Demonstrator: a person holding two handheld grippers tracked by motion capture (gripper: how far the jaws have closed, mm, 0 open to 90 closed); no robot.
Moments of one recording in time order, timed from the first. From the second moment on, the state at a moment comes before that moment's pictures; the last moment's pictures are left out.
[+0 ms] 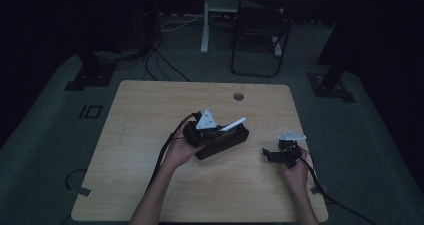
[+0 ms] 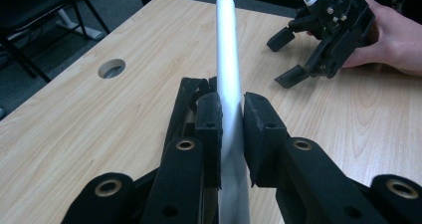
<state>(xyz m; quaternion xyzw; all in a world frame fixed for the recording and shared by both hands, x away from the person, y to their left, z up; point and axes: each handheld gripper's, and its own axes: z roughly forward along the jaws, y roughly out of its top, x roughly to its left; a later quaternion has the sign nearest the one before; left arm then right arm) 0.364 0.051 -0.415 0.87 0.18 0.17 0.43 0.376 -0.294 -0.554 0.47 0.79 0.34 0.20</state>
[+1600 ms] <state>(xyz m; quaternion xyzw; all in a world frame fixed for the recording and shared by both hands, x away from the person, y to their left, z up) 0.394 0.045 -0.438 0.88 0.20 0.16 0.41 0.376 -0.294 -0.554 0.47 0.79 0.34 0.20</state>
